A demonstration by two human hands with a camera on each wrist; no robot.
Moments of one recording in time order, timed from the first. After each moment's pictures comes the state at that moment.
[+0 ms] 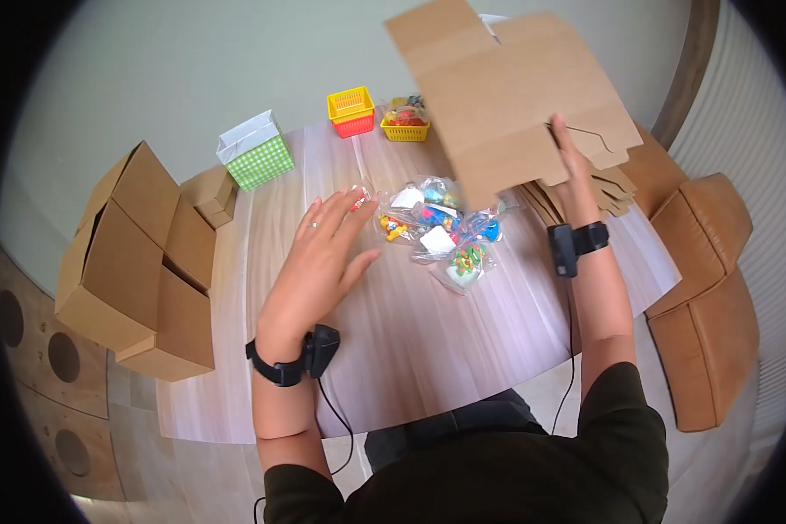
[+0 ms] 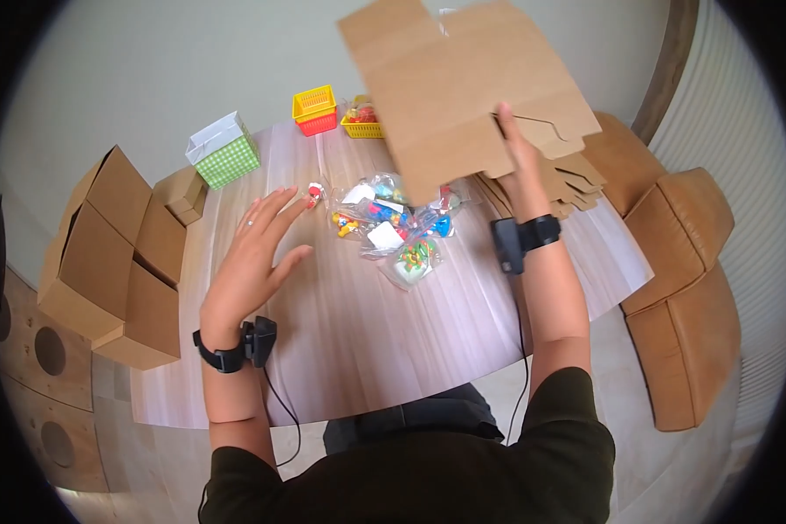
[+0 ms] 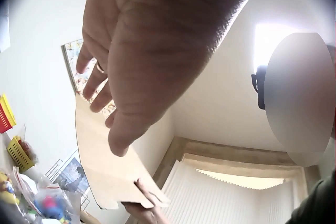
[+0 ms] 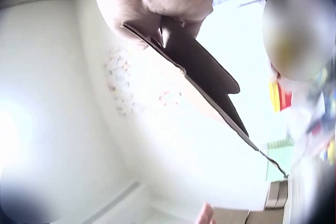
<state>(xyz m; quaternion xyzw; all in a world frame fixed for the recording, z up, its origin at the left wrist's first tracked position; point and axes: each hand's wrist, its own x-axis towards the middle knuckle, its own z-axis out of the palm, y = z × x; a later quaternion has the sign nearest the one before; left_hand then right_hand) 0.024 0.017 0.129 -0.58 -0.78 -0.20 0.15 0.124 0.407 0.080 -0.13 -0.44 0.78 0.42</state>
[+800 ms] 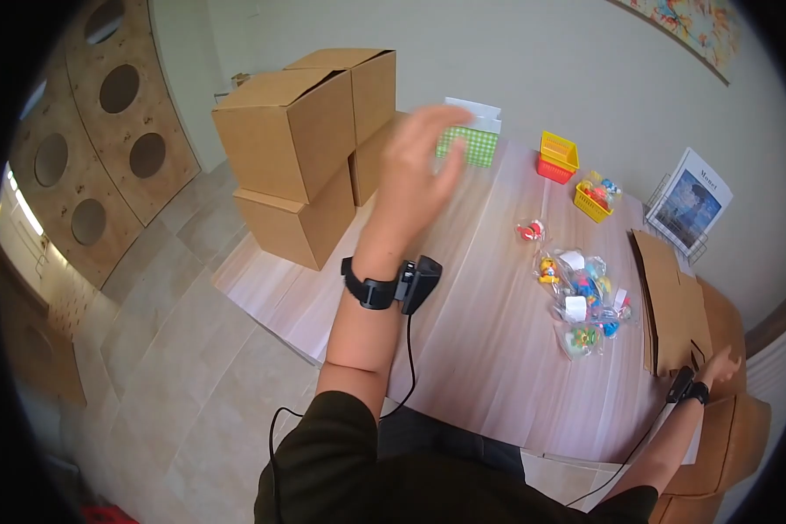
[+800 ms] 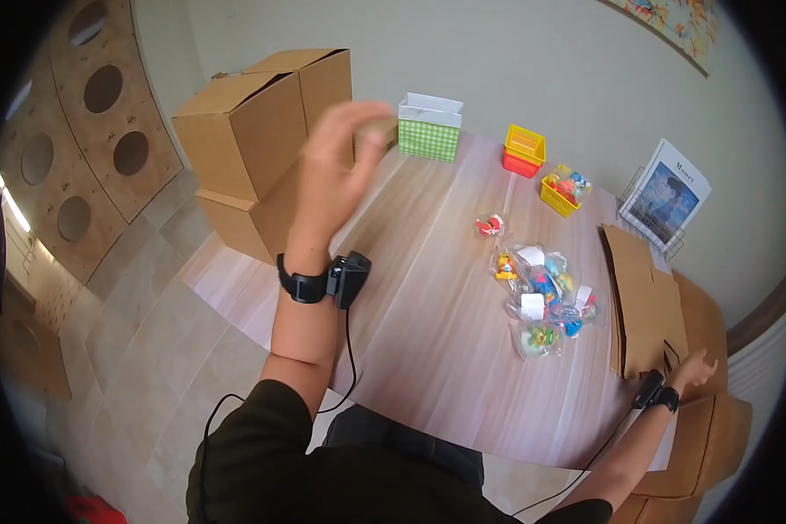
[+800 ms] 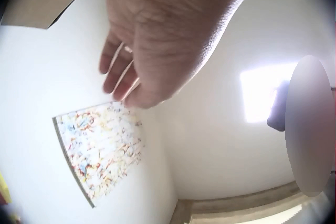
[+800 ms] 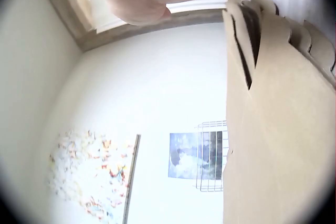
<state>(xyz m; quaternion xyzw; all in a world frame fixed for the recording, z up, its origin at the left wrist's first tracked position) -0.018 -0.076 0.172 -0.36 -0.68 -0.45 0.46 0.234 0.624 0.015 -0.57 -0.53 0.16 0.61</state>
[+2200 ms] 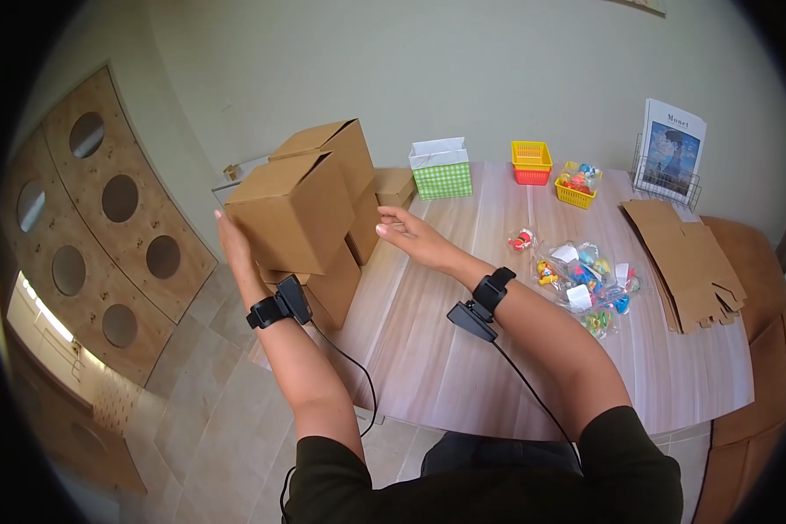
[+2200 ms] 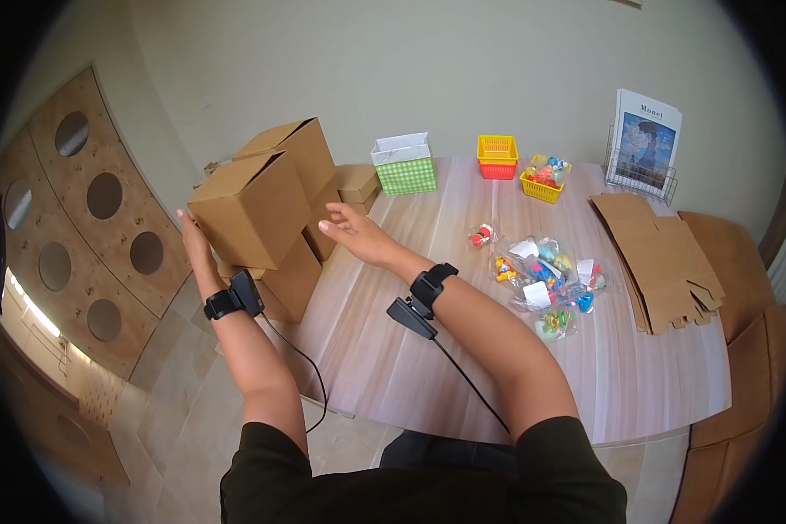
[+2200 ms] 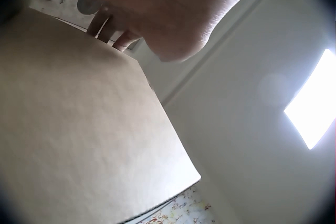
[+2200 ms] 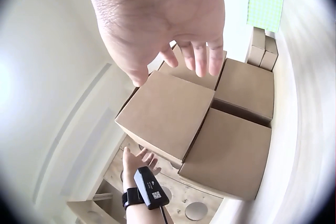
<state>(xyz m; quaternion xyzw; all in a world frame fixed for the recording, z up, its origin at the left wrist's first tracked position) -0.122 -0.312 0.168 0.05 -0.67 -0.62 0.41 -0.073 0.023 0.095 0.28 -0.72 0.64 0.06</state>
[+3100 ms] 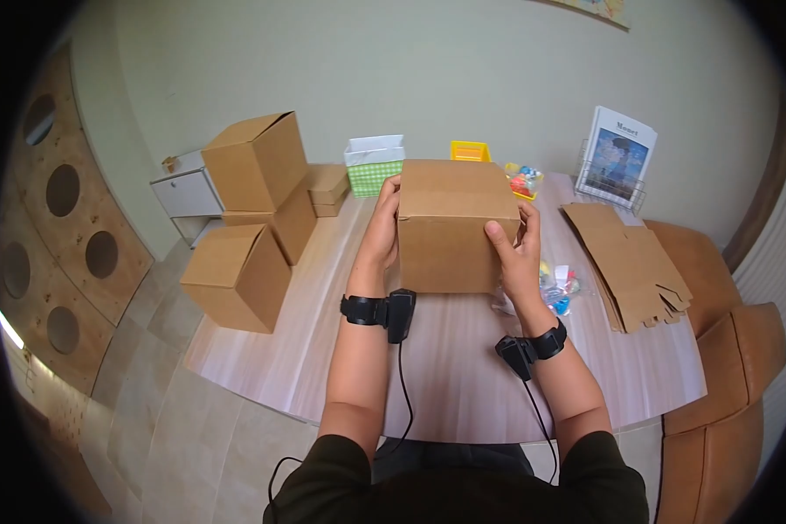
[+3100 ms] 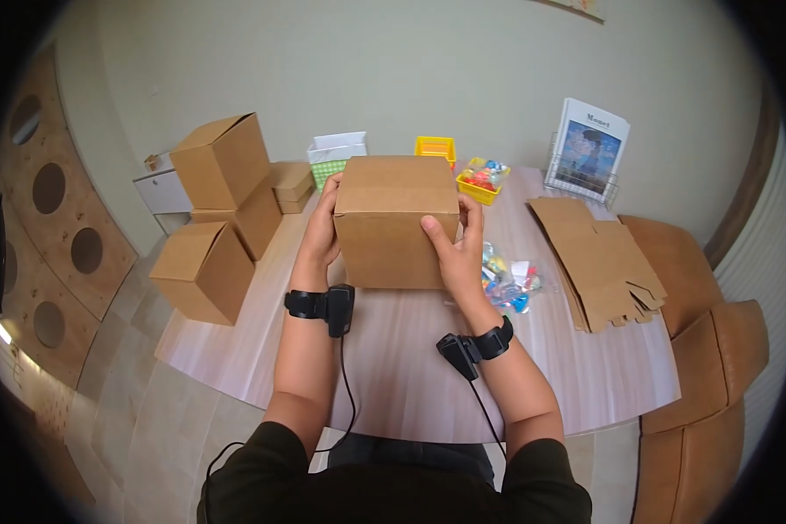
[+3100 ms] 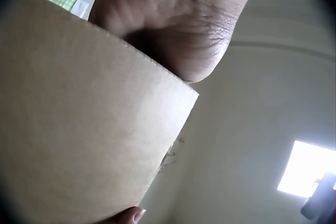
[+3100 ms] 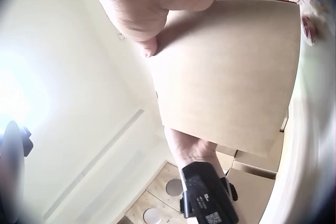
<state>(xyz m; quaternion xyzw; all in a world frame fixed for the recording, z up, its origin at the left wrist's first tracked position) -0.066 0.016 0.117 -0.32 -0.47 -0.82 -0.09 0.039 0.194 0.080 0.08 -0.64 0.63 0.43</state>
